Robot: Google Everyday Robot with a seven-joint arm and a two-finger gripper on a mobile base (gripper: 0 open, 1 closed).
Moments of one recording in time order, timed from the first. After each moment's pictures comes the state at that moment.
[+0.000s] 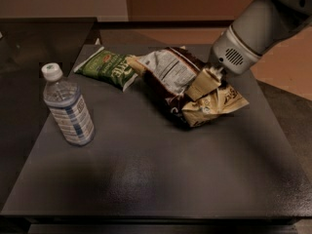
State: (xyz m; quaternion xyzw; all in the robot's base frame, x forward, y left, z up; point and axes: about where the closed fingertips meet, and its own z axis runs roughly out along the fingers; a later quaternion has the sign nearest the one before) arm 0.503 -0.095 0.913 -0.50 0.83 0.19 0.18
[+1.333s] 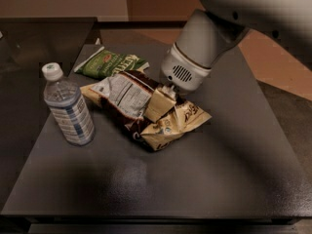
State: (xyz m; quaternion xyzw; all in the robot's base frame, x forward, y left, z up) arm 0.454 0.001 0.897 -0.56 0.79 0.22 0.12
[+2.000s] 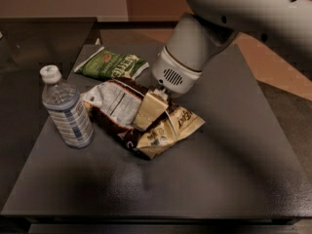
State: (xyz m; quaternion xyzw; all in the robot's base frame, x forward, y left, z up) arm 0.449 0.016 0.894 -0.57 0.78 0.22 0.12
